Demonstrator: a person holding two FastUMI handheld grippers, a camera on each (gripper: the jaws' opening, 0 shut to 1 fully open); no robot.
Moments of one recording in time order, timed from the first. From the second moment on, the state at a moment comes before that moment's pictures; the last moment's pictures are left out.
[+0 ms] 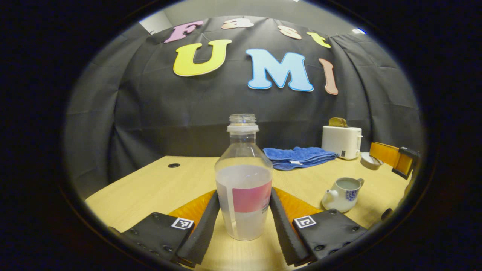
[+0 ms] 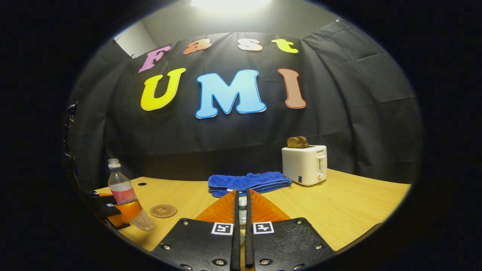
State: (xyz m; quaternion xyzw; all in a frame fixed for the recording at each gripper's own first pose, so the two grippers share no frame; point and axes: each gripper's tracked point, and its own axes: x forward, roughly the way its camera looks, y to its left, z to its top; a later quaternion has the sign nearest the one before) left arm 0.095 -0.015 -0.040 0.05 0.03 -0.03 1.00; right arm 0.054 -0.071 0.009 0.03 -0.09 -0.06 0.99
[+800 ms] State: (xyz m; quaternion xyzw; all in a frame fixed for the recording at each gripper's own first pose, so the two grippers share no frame) left arm 0.100 -0.028 -0.004 0.30 0.01 -0.04 0.95; right arm 0.039 -0.114 0.000 0.05 -0.08 -0.10 0.99
